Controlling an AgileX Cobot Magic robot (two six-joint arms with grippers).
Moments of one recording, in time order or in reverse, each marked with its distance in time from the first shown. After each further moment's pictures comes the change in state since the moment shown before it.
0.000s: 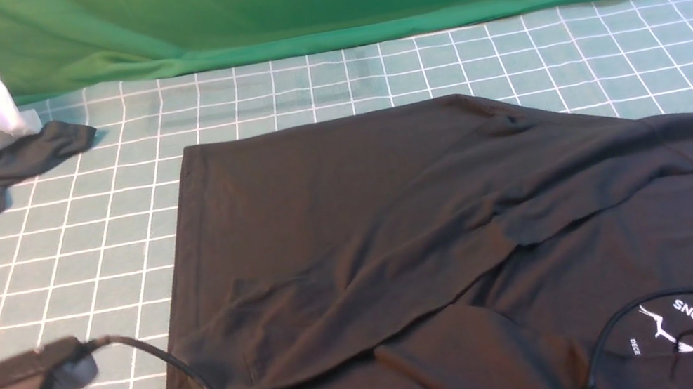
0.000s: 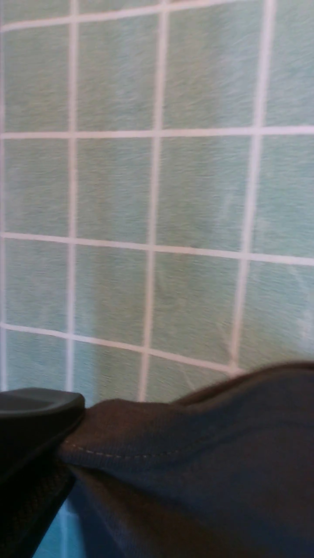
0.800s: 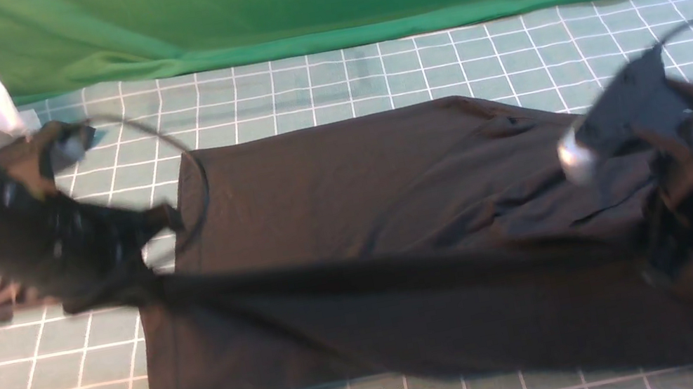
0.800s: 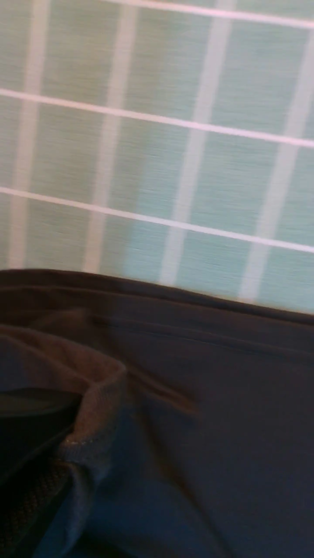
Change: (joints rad) right arm -0.670 0.062 -0.405 -0.028 0.028 -0.227; left arm 0.211 0.490 -0.486 -0.057 -0.179 0.105
